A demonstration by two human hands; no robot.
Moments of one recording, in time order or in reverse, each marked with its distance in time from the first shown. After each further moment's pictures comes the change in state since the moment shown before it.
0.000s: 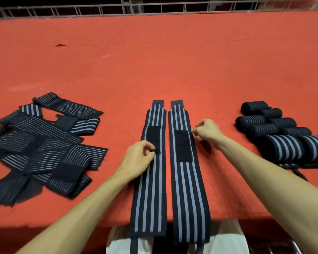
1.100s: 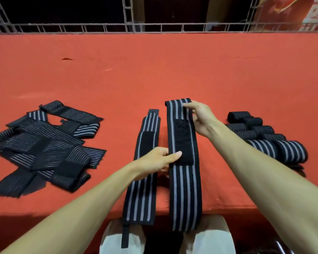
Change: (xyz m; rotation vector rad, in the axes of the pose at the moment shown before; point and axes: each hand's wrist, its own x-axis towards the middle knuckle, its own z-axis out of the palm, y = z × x) left_hand -0.031 0.078 0.008 -0.498 -0.552 -0.064; right_hand -0.055 -0.066 -0.053 0.927 -0.173 -0.095
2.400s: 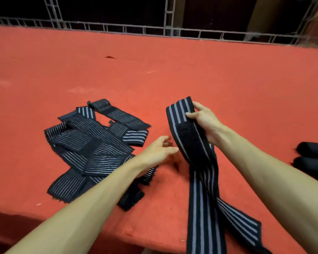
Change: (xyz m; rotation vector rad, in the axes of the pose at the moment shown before) left_hand -0.020 -0.043 -0.169 -0.015 0.439 0.023; right_hand 0.053 0.032 0.181 -0.303 -0.221 -0.053
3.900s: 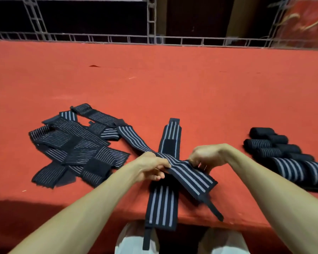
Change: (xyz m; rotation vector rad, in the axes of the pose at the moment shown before) left_hand -0.063 0.030 0.096 -0.105 -0.144 -0.345; right_hand -0.114 0.042 -0.125 -0.717 -0.514 0.555
